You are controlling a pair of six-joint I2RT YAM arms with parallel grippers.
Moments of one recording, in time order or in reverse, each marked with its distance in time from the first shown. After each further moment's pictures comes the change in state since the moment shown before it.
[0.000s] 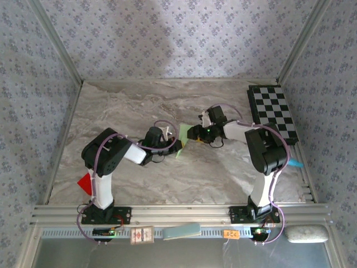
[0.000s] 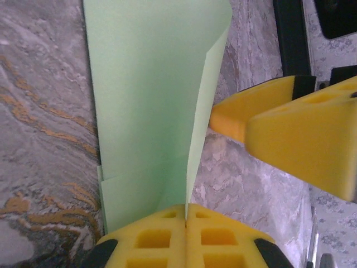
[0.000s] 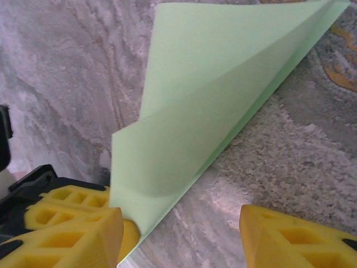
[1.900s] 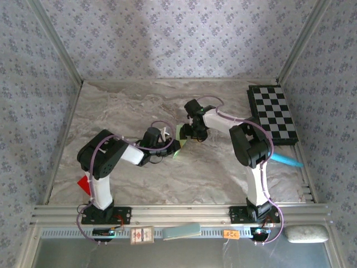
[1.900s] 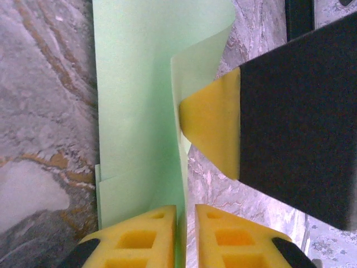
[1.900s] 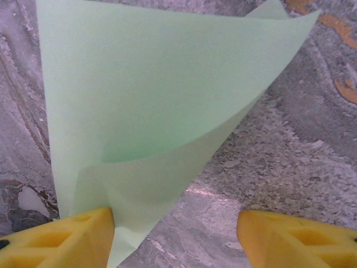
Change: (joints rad) left arm 0.006 -0.060 -0.032 -0.072 -0.013 -0.042; right arm 0.158 0.200 0.426 -0.528 0.399 0.016
